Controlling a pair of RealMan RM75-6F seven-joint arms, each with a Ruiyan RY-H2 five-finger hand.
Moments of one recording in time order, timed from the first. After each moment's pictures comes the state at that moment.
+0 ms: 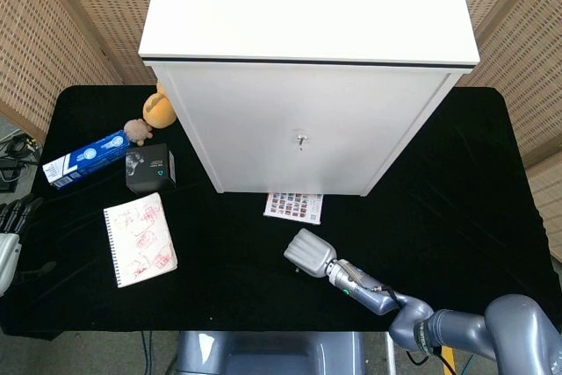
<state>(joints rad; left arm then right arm) -0.10 -1.08 -0.03 -1.59 1.45 1.40 -0.01 0.78 -1.73 0.03 -1.24 -1.61 0.76 -0.35</state>
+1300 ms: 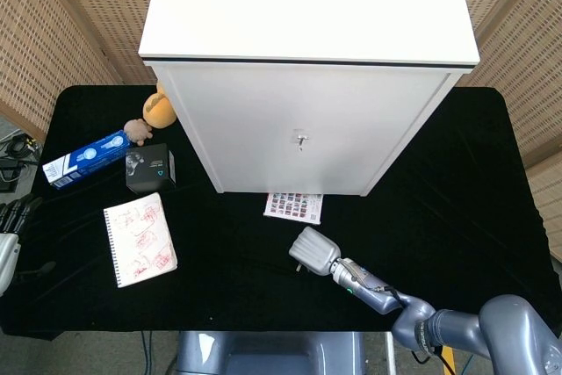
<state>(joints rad) -0.10 -1.08 -0.03 -1.59 1.45 1.41 -0.02 0.79 -1.75 -0.02 -1.18 -1.60 0.83 -0.39</state>
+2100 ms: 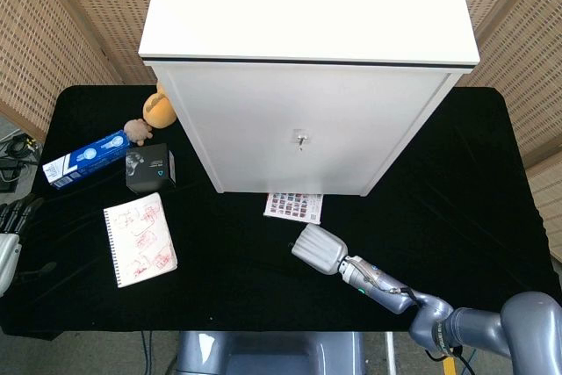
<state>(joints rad) -0.10 -1.07 -0.02 -1.60 1.46 1.40 -0.03 0.79 -1.62 -0.04 -1.29 -1.73 0.99 -0.38</state>
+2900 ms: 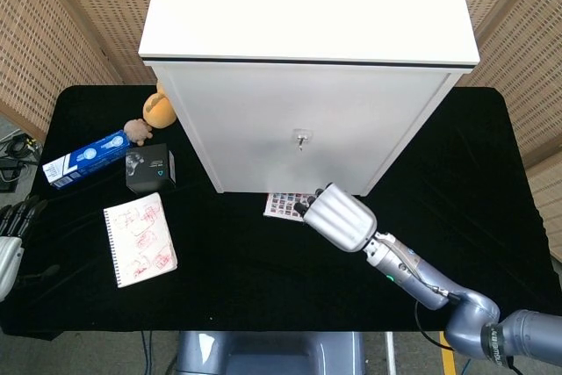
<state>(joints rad) -0.09 -1.06 -0.01 -1.62 1.50 1.43 -0.04 0.78 -1.18 0.17 -1.80 -1.65 1.10 -0.54</state>
